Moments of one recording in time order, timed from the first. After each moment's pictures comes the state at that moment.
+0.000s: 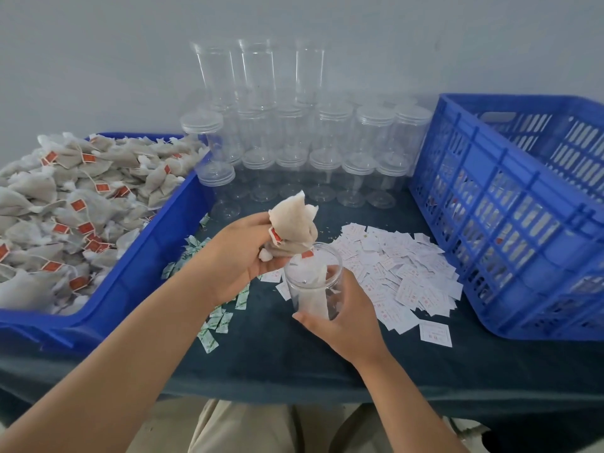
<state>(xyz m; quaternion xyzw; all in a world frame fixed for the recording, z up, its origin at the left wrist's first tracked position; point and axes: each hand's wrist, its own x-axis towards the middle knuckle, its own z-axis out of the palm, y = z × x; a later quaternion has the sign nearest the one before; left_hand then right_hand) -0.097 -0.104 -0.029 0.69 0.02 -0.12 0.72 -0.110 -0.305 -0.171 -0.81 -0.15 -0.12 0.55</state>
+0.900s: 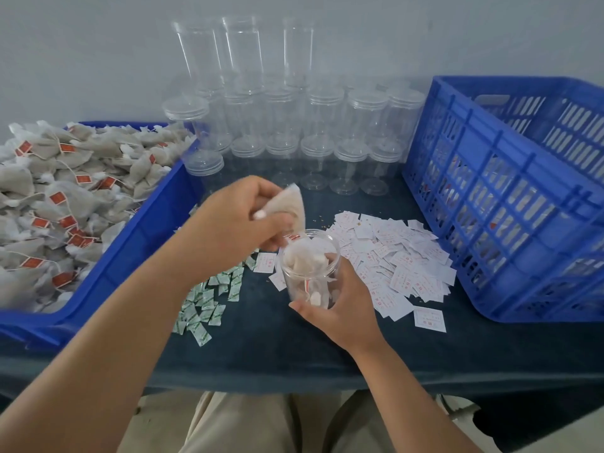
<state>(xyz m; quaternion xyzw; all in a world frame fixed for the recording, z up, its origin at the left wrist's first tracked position) -0.099 -0.101 -0.007 0.86 -0.11 0.02 0.50 -0.108 -0.305 -0.176 -0.78 -0.14 -0.11 0.59</state>
